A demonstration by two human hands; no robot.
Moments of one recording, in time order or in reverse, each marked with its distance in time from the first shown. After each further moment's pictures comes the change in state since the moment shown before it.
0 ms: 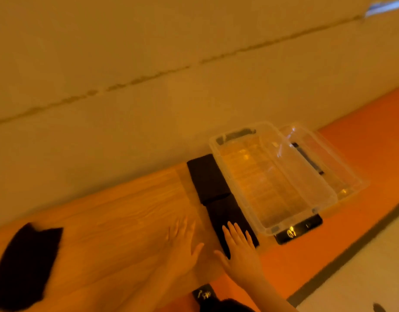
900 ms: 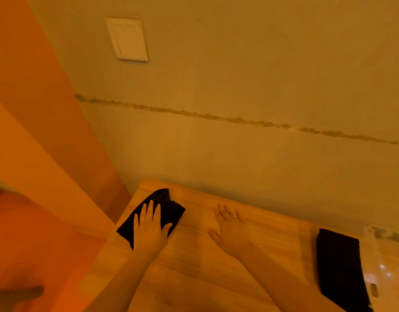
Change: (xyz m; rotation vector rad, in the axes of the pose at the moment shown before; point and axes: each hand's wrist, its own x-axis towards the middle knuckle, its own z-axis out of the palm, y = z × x) left_hand -0.117 -0.325 -0.026 -0.260 0.355 -0.787; right_hand 0.128 -0.332 -0.029 -0.327 -0.091 -0.713
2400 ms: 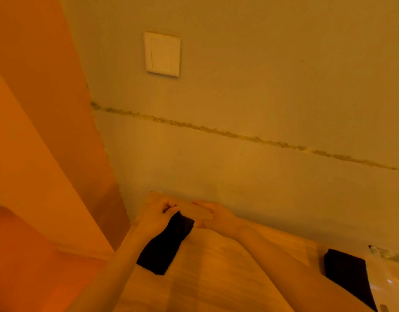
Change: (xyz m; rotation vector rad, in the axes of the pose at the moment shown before) left_hand 0.037 -0.030 -0.095 -0.824 0.008 0.150; right_hand 0.056 -0.079 -0.071 0.782 -0.223 -0.075
